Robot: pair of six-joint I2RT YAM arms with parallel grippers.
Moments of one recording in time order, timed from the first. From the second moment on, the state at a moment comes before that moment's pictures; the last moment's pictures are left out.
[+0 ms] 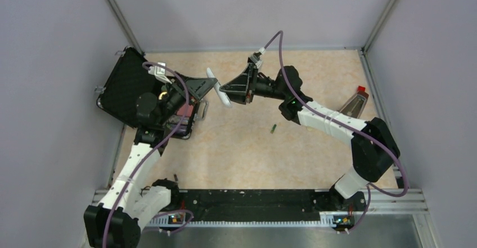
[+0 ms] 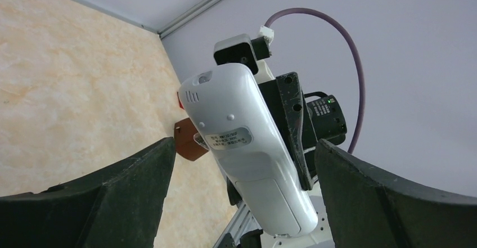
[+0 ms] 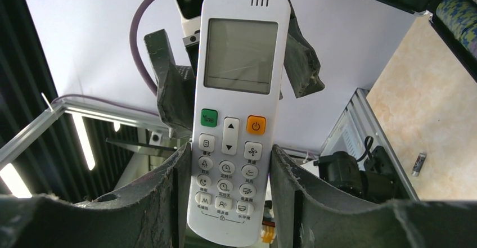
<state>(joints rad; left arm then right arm) -0.18 0.92 0.72 0.42 0.58 -1.17 0.71 1.59 1.13 0.65 -0.72 1.50</state>
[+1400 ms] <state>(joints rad) -0.21 1.01 0.76 -0.01 0.40 -1.10 0.73 1.60 1.13 0.20 -0.57 1.13</state>
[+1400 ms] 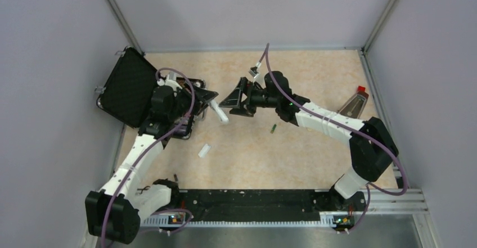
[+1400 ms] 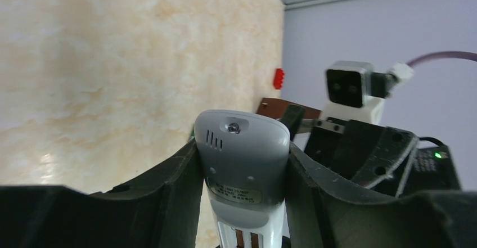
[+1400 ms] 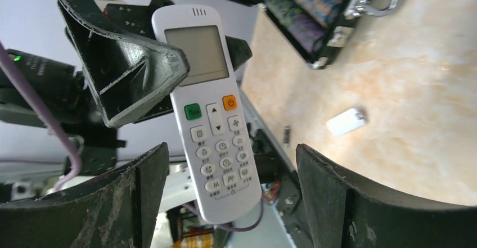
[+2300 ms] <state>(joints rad) -0.53 1.54 1.01 -0.52 -0.15 -0.99 0.81 1.38 0.90 -0.30 0.08 0.75</state>
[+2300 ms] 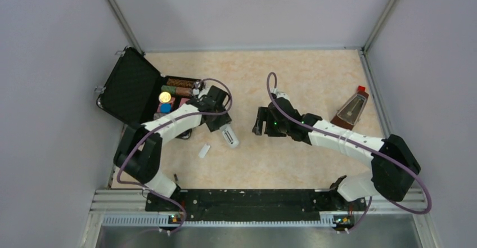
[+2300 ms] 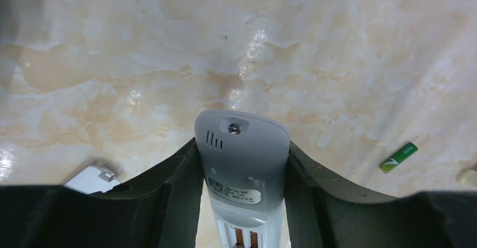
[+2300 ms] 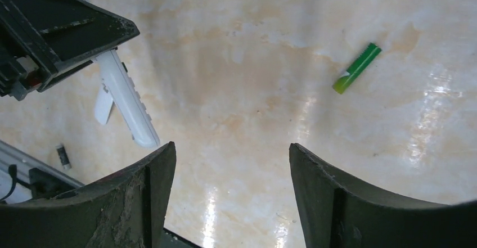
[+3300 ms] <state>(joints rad) -0.60 1.79 1.15 -0.67 -0.26 -1.05 0.81 1.28 0.82 -0.34 0.14 0.76</state>
